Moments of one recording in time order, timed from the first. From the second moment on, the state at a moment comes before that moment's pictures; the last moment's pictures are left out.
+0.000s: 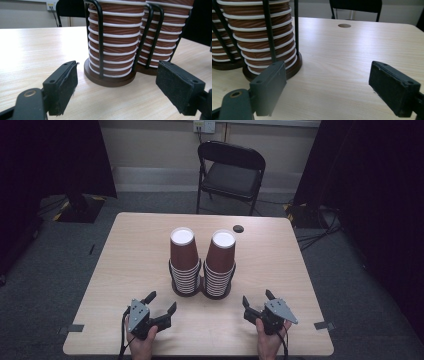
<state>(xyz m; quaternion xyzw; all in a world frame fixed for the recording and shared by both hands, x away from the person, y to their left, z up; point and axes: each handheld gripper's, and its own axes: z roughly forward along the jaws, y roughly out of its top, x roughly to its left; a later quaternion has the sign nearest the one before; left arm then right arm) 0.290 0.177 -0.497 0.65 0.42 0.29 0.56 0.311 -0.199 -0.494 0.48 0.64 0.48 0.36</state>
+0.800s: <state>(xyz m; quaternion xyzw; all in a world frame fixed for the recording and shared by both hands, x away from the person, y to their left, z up) 0.289 0.166 -0.477 0.67 0.41 0.27 0.56 0.306 -0.199 -0.494 0.47 0.64 0.49 0.37</state>
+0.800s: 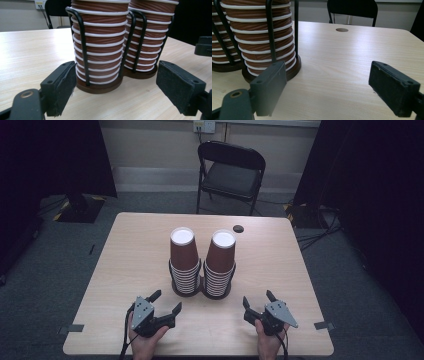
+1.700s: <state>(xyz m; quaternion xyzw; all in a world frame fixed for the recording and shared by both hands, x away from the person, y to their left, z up) 0.301 0.139 -0.437 0.69 0.35 0.25 0.58 0.306 -0.201 -0.494 0.47 0.63 0.50 0.36</state>
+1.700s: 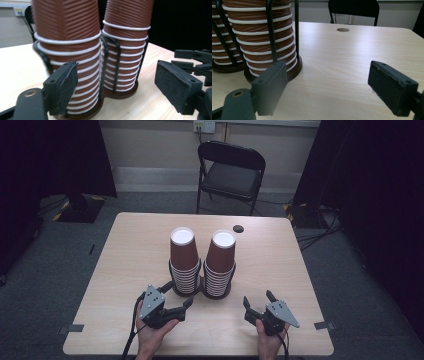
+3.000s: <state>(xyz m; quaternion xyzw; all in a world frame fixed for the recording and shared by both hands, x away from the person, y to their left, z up) 0.329 0.090 -0.378 0.69 0.31 0.26 0.60 0.307 -0.201 -0.494 0.47 0.63 0.50 0.36</state>
